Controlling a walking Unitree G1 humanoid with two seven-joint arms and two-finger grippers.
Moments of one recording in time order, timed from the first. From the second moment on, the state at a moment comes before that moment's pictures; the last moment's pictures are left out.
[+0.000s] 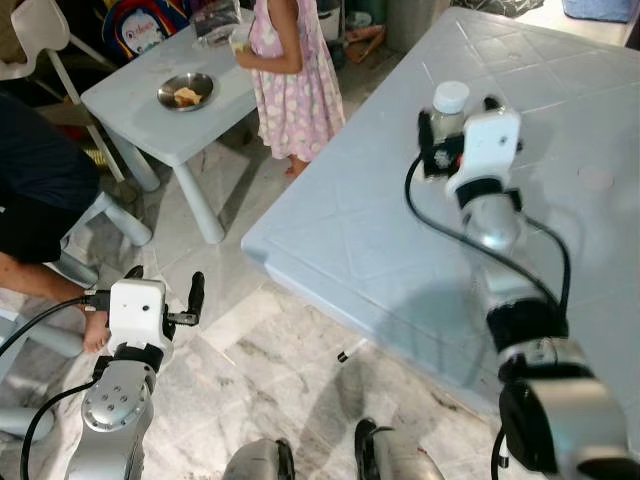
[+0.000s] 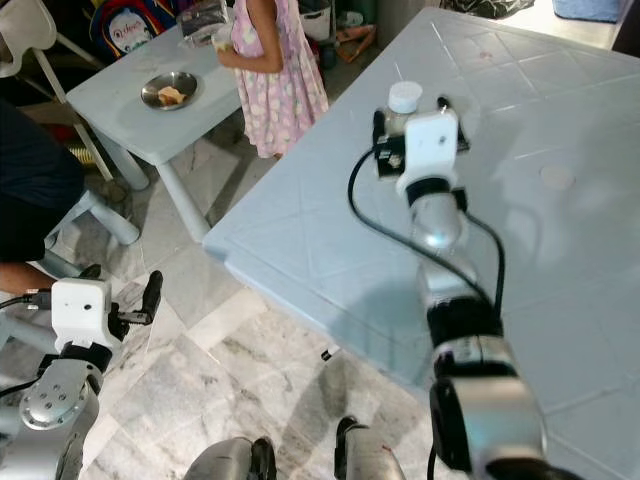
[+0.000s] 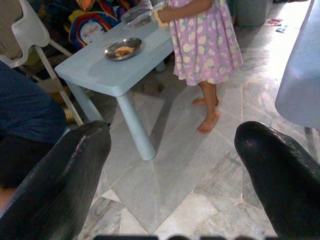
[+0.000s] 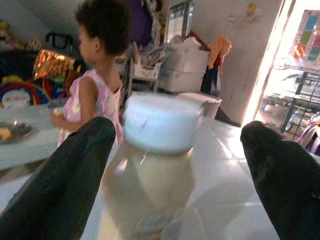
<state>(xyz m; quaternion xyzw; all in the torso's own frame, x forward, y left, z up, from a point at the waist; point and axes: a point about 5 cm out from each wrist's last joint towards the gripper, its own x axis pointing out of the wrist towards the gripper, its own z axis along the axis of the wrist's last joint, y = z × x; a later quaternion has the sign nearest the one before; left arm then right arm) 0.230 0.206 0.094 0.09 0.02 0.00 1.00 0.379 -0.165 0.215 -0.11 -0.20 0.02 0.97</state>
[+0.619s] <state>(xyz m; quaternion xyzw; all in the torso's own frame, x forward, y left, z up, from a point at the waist) 0.230 0.203 0.094 0.09 0.03 -0.01 1.00 0.405 -0.153 0.241 -0.11 -0.17 0.07 0.98</state>
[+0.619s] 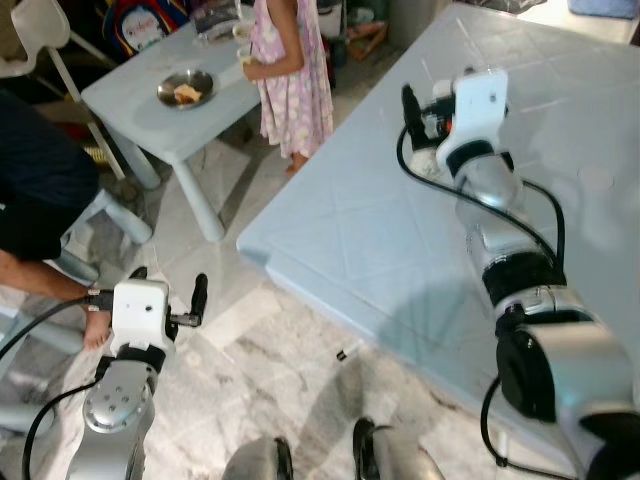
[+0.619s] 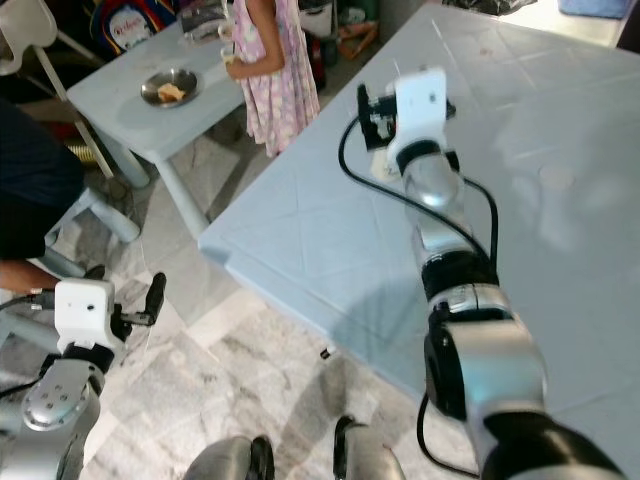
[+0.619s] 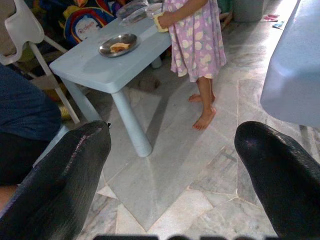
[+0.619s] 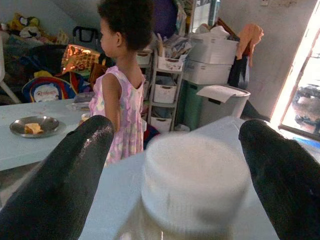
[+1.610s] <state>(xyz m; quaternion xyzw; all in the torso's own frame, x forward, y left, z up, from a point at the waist) 0.236 0.199 0.095 0.09 0.02 -0.01 1.00 0.408 -0.157 0.233 -0.11 -0.14 0.07 0.98</state>
